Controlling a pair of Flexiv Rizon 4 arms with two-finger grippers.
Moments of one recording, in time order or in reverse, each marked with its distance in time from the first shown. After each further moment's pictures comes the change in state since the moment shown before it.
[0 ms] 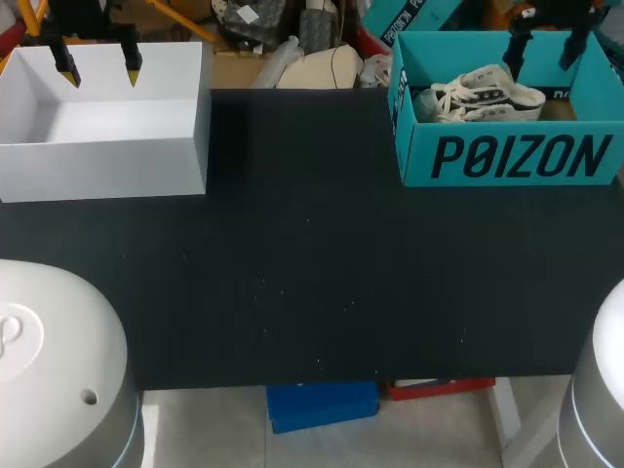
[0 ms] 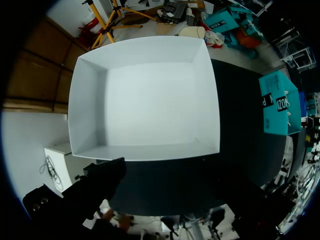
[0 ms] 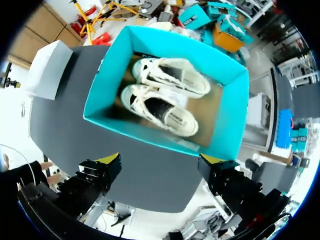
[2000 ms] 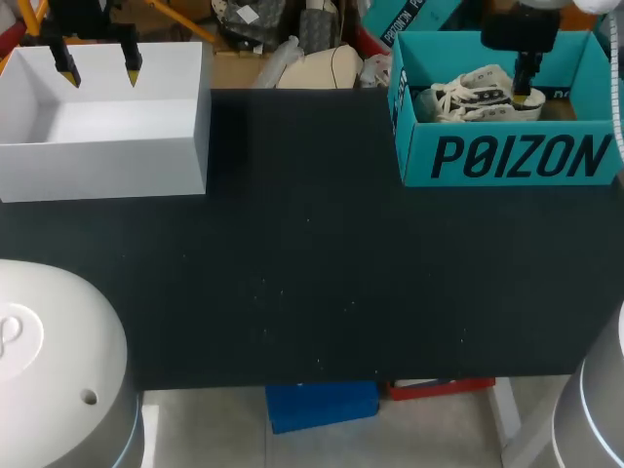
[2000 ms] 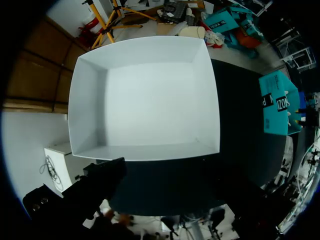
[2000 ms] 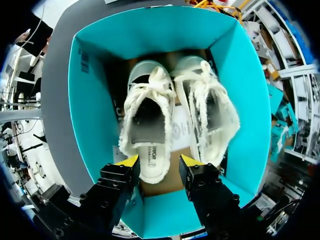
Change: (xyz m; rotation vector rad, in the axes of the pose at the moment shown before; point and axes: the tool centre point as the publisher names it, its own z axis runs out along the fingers) left arm 0.000 0.000 0.000 0.000 0.000 0.000; right arm -0.046 0.077 0.116 0.047 -0.025 -1.016
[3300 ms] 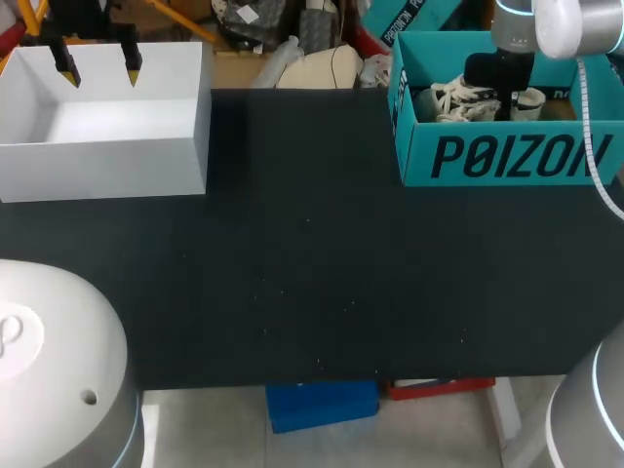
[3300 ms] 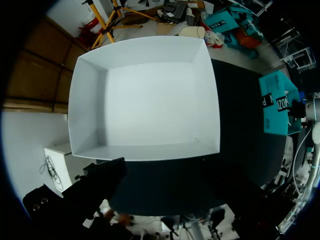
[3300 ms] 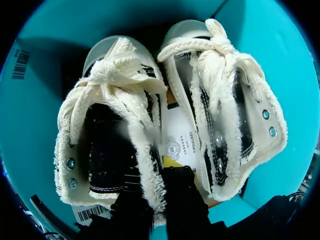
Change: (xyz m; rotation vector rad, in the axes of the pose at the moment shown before) left arm 0.000 0.000 0.000 0.000 0.000 0.000; right arm -0.022 0.013 0.095 0.011 0.038 0.066
